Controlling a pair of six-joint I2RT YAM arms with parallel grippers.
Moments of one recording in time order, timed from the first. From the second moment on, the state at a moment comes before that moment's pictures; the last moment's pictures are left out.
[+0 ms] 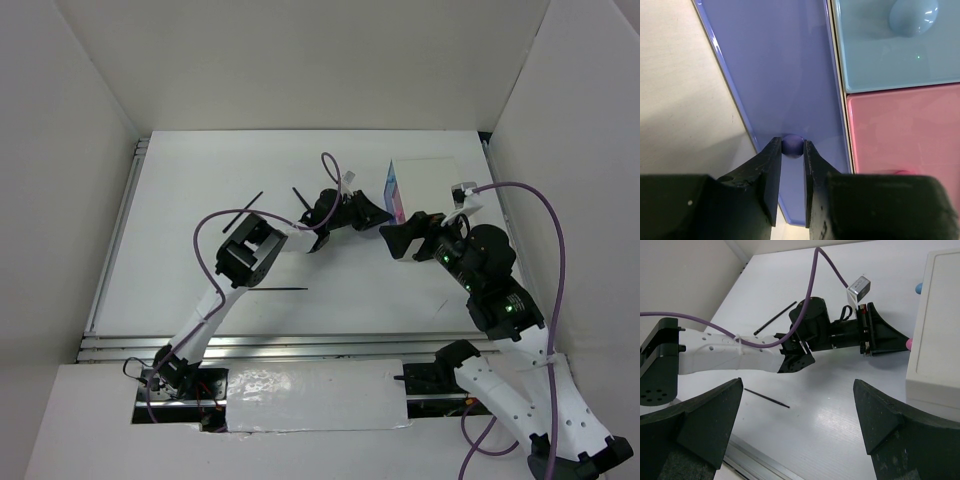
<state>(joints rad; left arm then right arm) -0.66 2.59 1.74 0.75 0.44 -1.21 0.40 0.63 0.84 -0.36 -0.09 0.41</state>
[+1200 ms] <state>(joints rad) -0.49 2.30 1.33 0.75 0.45 -1.10 0.40 0.69 0.85 -0.36 -0.06 0.40</state>
